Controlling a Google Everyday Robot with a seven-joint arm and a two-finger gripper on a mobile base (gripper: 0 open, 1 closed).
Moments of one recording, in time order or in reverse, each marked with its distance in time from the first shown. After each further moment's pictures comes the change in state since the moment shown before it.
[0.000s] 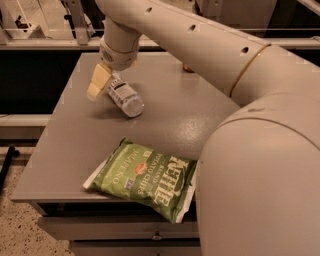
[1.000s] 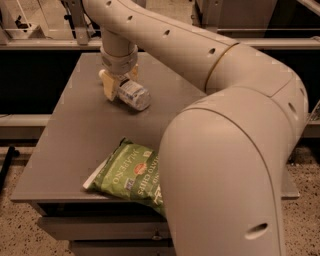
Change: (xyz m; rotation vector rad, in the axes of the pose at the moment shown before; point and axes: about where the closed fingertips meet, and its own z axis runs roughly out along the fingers) arm 0.016 -0.023 0.031 0.086 0.176 0.128
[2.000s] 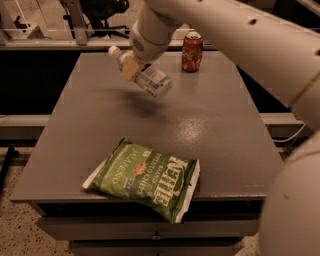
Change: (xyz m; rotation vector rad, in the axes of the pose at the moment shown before) arm 0.036 -0.029 -0.080 -0.054 -0.299 -0.026
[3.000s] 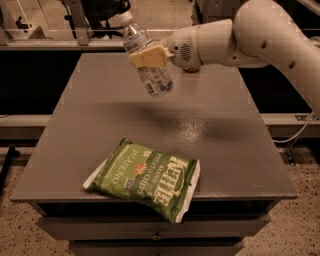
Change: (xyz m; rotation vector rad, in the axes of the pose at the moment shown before) arm 0.004 0.012 -0.078 -0.327 -0.689 -0.020
